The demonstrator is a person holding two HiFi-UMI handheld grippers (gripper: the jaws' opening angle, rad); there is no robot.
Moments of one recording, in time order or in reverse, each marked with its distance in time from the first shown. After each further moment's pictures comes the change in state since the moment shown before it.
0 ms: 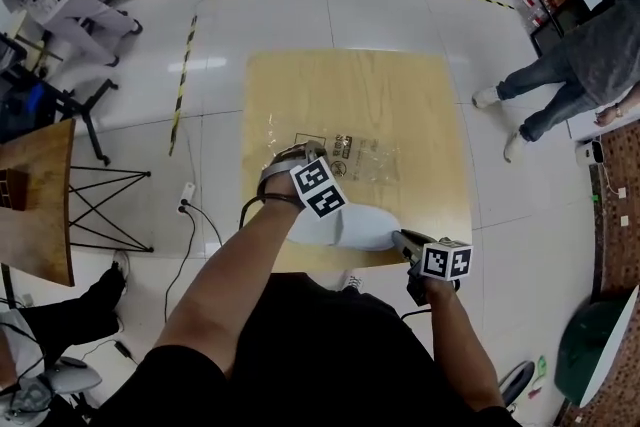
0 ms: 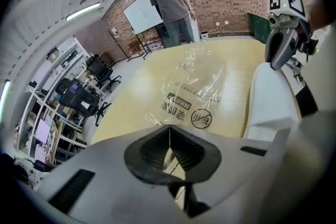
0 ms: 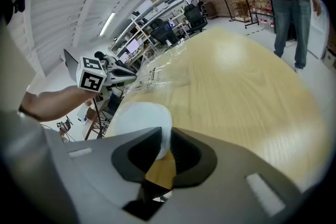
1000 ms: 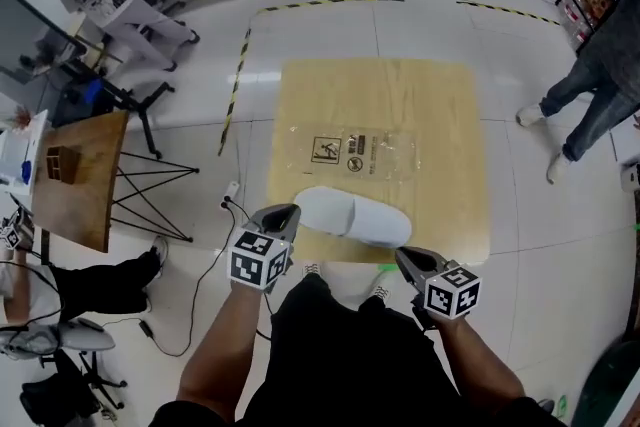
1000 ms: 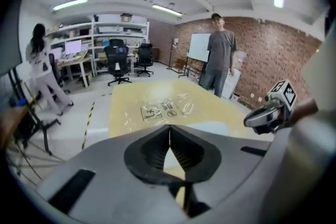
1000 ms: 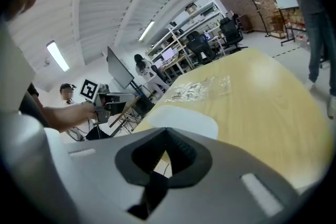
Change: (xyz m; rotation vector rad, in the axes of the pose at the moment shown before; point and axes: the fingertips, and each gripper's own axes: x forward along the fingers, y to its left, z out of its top) left arm -0.181 -0.066 -0.057 -0.838 -0.279 0.024; right arm -0.058 0.070 -0.008 -0.273 -0.102 0.280
